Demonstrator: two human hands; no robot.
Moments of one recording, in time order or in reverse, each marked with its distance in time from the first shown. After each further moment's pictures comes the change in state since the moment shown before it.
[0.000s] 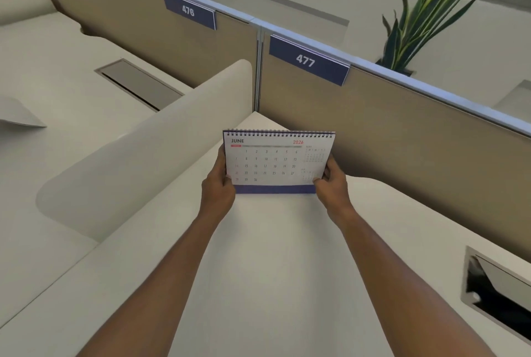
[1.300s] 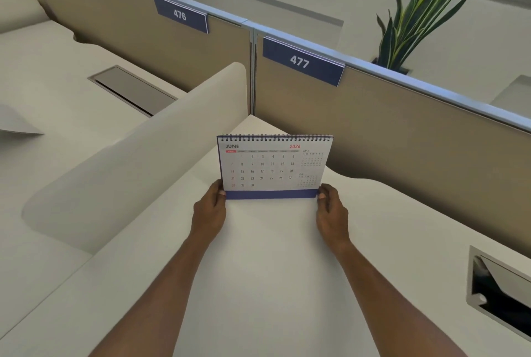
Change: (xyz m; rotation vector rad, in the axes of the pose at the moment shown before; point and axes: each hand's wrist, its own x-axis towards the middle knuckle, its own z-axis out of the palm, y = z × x) left_hand -0.007 -0.041 0.001 0.122 -0.043 -0.109; right_hand -0.030 0.053 0.000 -0.255 0.131 0.008
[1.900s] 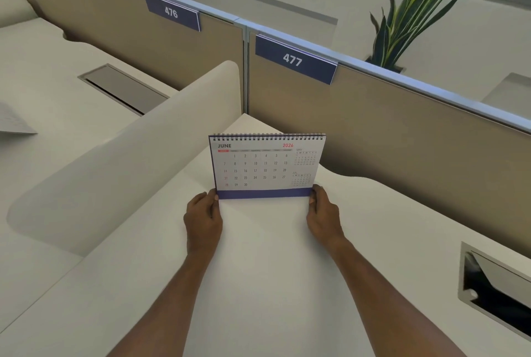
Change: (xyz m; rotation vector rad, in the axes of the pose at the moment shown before) left_hand -0.017 -0.018 0.022 0.117 0.341 0.174; right_hand 0.002 0.001 -0.002 -0.143 -0.122 -0.031
